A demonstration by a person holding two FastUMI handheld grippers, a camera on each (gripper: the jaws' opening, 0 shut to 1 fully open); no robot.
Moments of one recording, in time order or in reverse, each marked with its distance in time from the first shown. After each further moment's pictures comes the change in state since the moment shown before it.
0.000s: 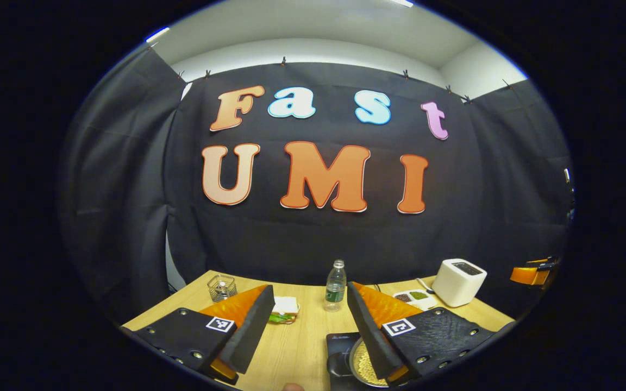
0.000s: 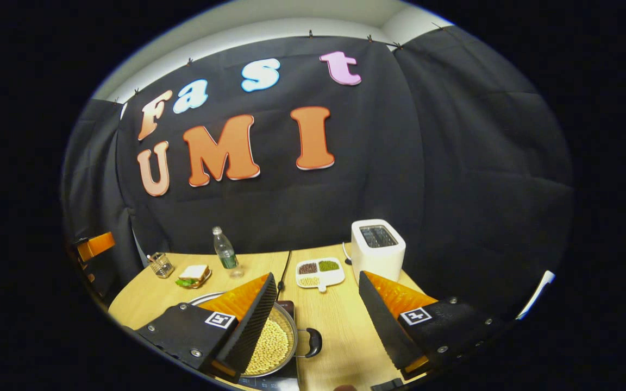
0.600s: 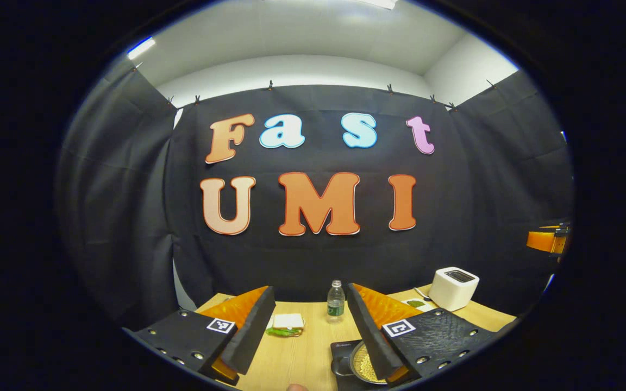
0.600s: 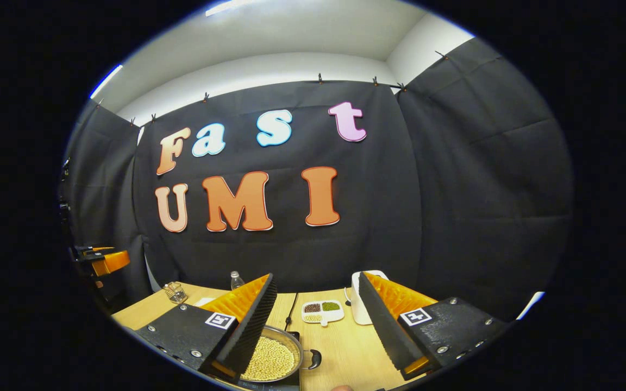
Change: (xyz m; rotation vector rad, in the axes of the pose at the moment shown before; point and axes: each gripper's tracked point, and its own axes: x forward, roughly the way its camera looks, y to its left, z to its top) left arm -0.035 -0.011 0.051 0.062 -0.070 -0.022; right arm -0.059 -0.006 0.079 -0.007 -0.209 0.032
